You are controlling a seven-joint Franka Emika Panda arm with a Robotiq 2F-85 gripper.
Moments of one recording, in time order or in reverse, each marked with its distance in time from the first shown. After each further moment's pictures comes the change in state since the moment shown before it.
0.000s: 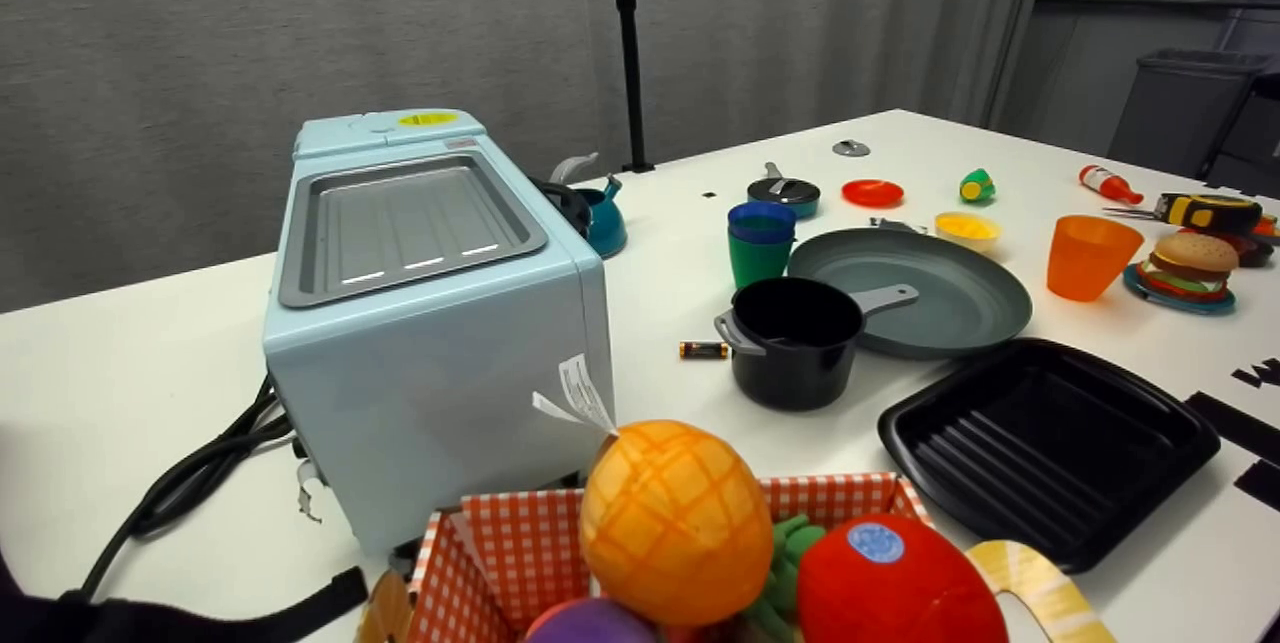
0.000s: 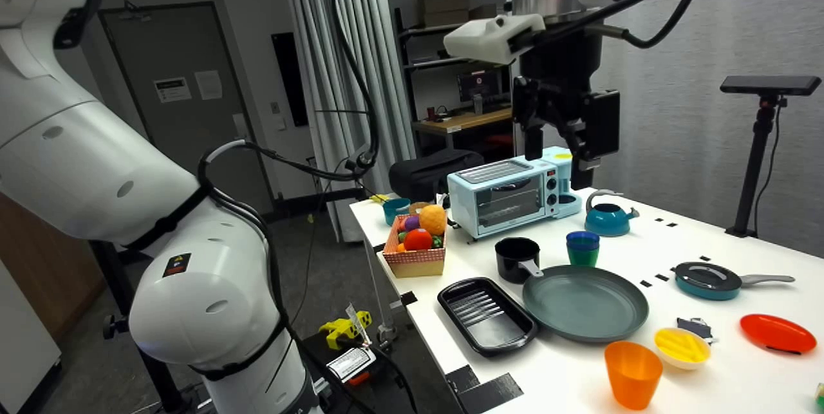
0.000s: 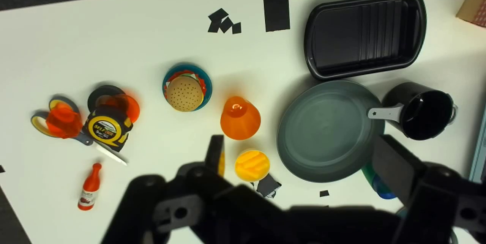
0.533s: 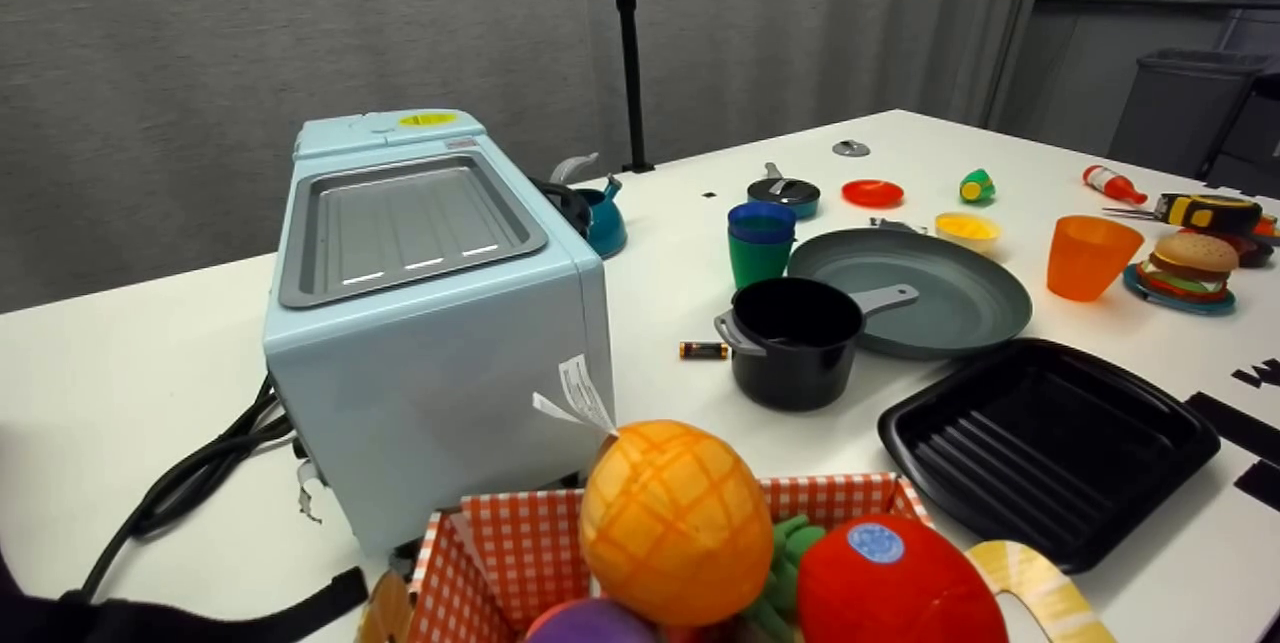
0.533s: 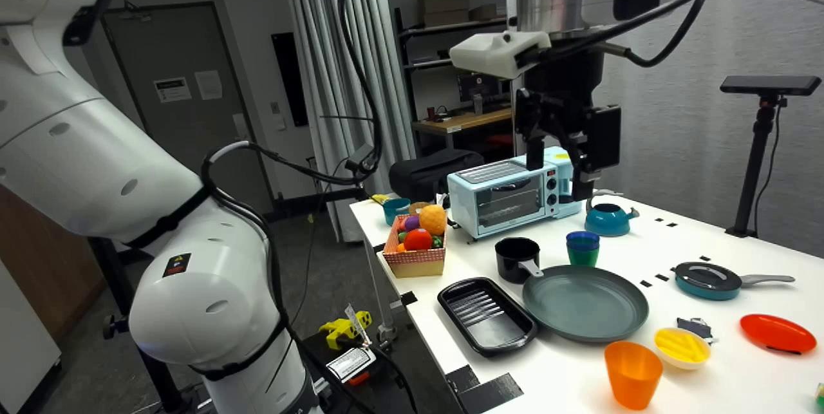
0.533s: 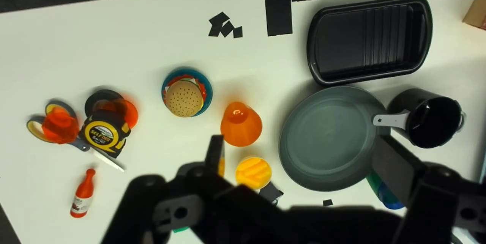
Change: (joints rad) arm 0.000 0.034 0.008 -0.008 0.000 0.018 0.000
